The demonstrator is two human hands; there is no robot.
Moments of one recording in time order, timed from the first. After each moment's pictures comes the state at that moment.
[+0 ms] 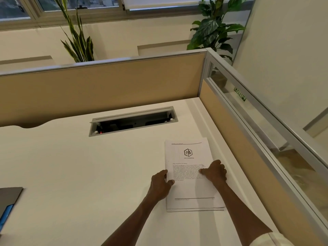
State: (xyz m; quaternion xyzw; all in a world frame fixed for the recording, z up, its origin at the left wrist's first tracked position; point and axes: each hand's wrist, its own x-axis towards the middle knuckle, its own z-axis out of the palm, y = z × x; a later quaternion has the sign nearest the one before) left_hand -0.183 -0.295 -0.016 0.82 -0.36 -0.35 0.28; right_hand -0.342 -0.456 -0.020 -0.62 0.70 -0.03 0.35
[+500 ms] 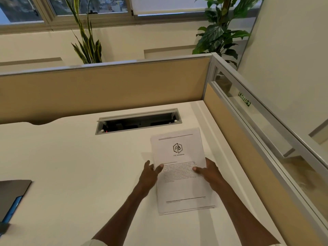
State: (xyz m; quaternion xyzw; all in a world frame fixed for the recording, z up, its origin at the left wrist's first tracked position) left_hand -0.145 -0.275 0.005 0.75 -0.20 -0.41 0.47; right_hand -0.338 -0.430 0.006 -0.61 0.51 -0.16 0.59
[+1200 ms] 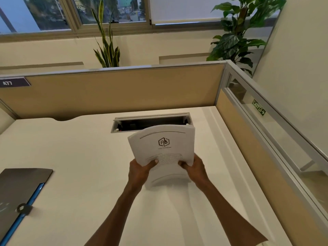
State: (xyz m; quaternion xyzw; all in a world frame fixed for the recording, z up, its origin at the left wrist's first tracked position) left_hand -0.119 -0.221 0.056 0.71 -0.19 -0.26 0.63; right_hand -0.270 -0.372 0.040 -0.66 0.38 -0.27 0.59
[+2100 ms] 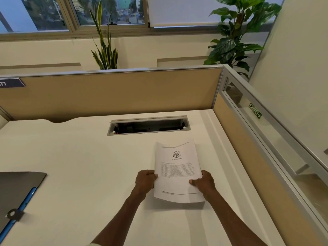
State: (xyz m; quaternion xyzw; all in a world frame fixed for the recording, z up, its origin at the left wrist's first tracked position) left_hand -0.126 -0.246 0.011 0.78 -0.10 -0.38 0.50; right_hand -0.306 -0.401 -0.011 -0.64 0.57 -0.12 0.50
